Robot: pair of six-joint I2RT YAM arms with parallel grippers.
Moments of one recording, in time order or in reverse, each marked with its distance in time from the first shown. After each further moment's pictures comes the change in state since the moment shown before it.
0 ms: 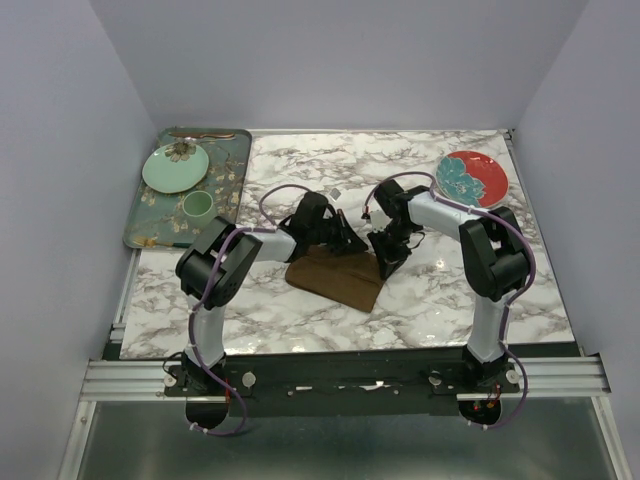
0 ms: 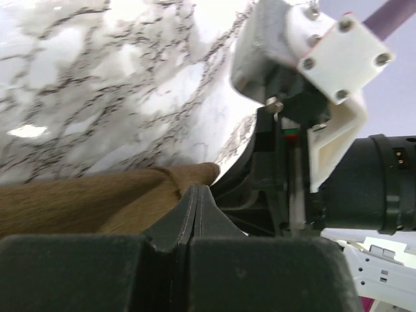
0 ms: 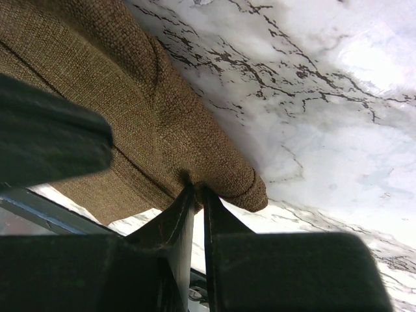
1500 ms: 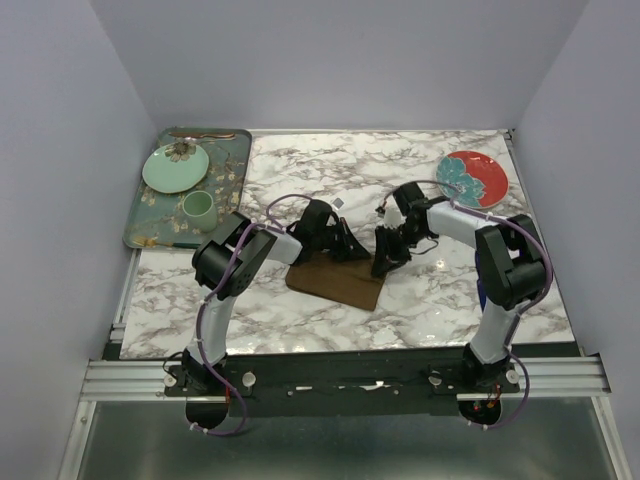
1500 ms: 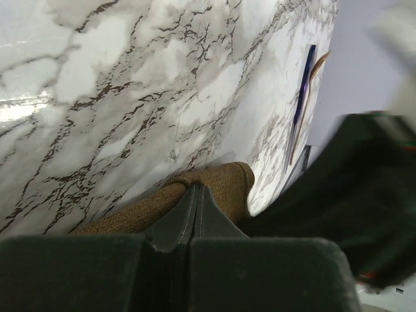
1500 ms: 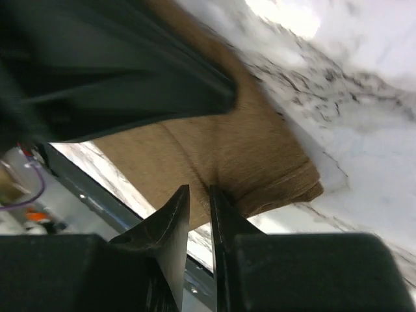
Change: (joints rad) left arm -0.008 0.134 0.026 0.072 0.022 -0.047; right arm -0.079 -0.127 -0.143 0.226 -0.268 0.194
